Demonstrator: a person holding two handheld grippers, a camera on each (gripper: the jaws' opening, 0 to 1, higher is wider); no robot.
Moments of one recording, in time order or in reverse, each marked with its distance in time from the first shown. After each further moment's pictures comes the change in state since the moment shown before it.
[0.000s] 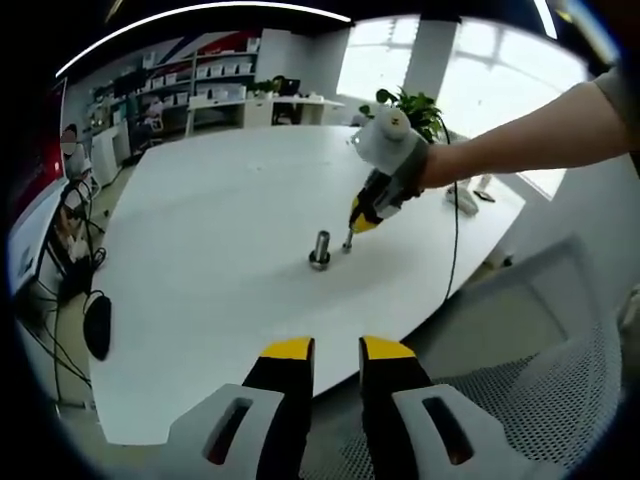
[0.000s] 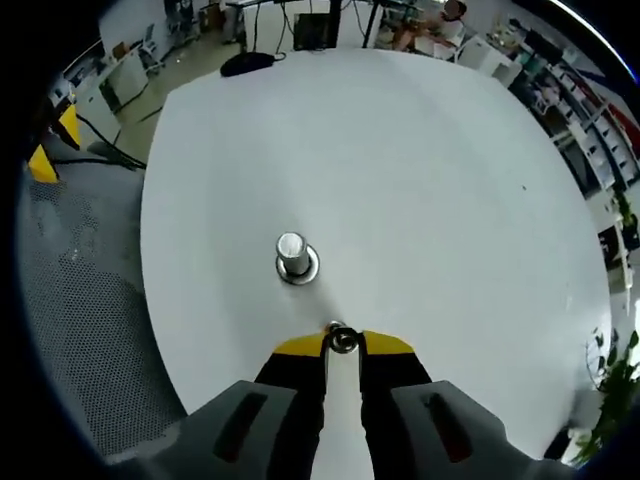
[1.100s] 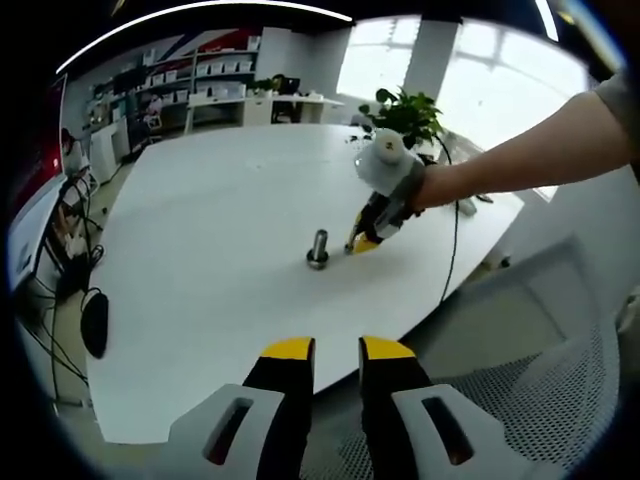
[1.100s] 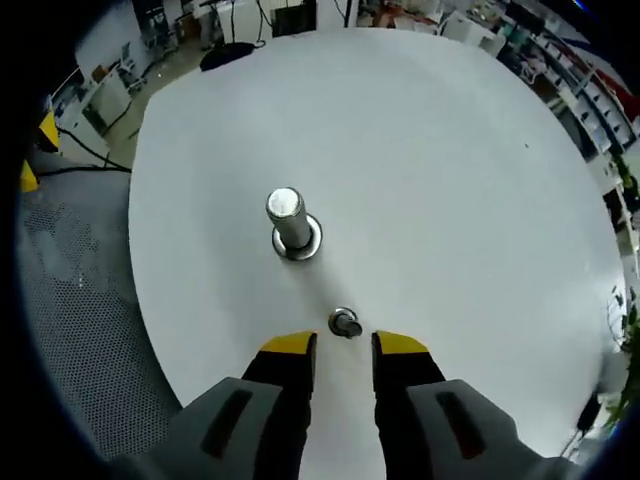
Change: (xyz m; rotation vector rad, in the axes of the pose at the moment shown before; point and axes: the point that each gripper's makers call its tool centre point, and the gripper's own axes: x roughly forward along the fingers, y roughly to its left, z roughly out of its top) left arm 0.000 -0.003 0.000 -0.009 0.003 -0.015; right arm 0.008 0.012 -0.024 0.172 -0.014 -0.013
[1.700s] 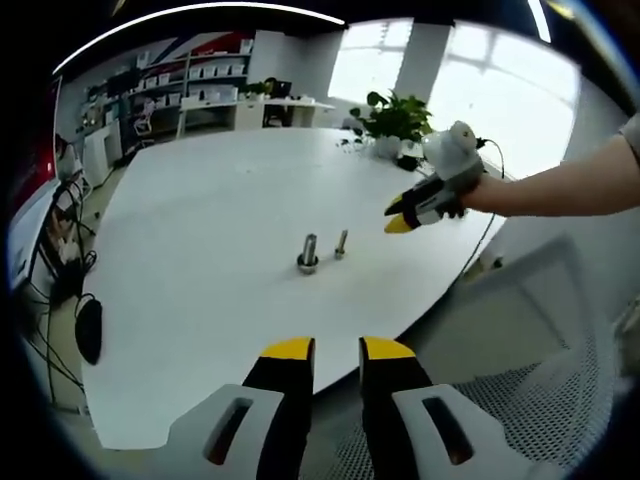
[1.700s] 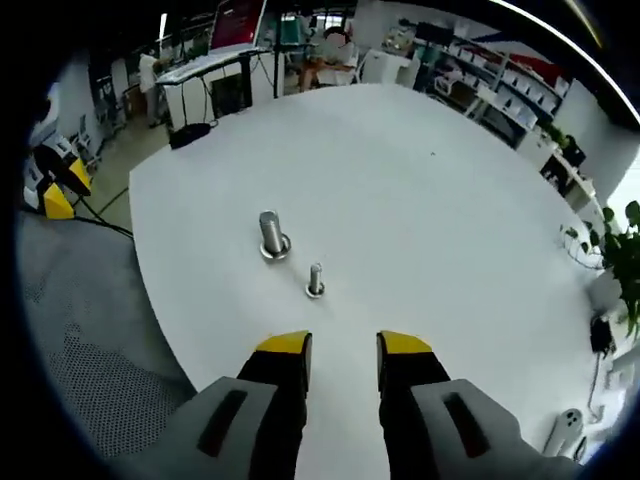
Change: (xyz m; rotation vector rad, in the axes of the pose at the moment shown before) left arm 0.000 -0.008 0.005 0.020 -0.025 -0.038; right arm -0.088 -0.011 -0.032 0.254 -0.276 -0.182
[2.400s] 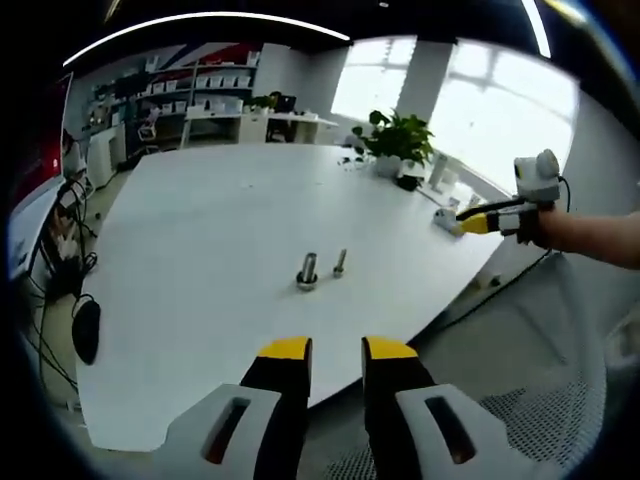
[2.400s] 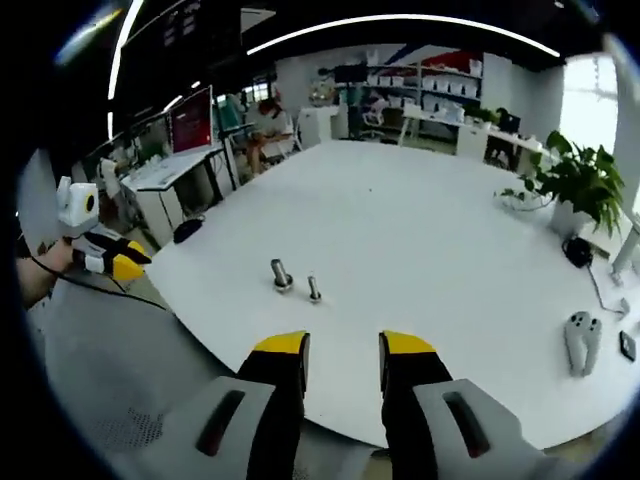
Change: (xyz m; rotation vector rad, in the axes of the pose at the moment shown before) left arm -0.005 0.000 0.013 -0.044 -0.080 -0.010; right arm -0.132 0.000 -0.030 0.302 -0.252 -0.062
